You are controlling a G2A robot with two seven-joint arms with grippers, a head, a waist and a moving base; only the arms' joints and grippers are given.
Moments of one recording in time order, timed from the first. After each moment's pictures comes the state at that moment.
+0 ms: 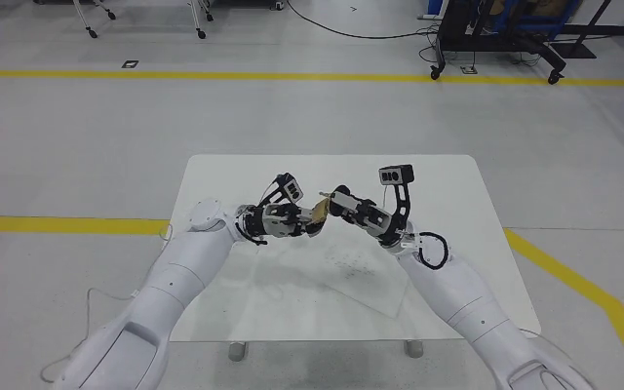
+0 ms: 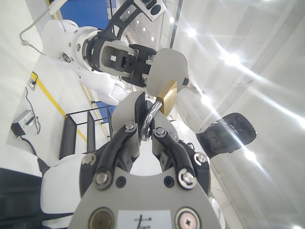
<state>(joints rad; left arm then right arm) 0.74 -1.31 -0.81 -0.82 -1.01 -0.22 -1.54 -1.07 -1.22 0.97 -1.22 0.82 -0.87 0.95</state>
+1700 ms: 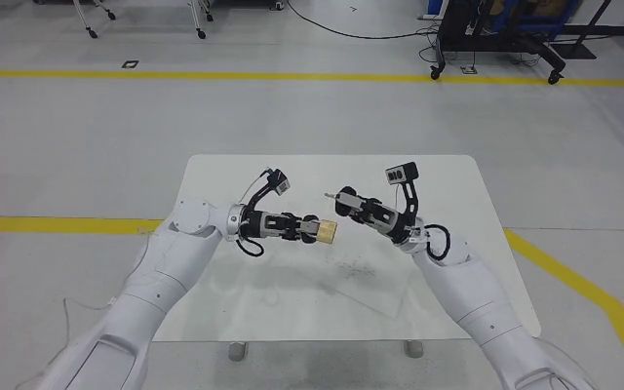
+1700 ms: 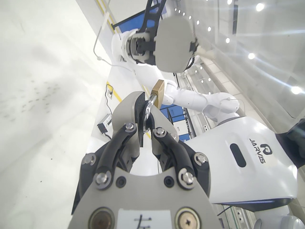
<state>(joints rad) 0.79 -1.21 -0.87 -1.02 -0.62 -0.43 -1.39 -1.11 -1.21 1.08 -1.25 0.66 -0.69 0.95</state>
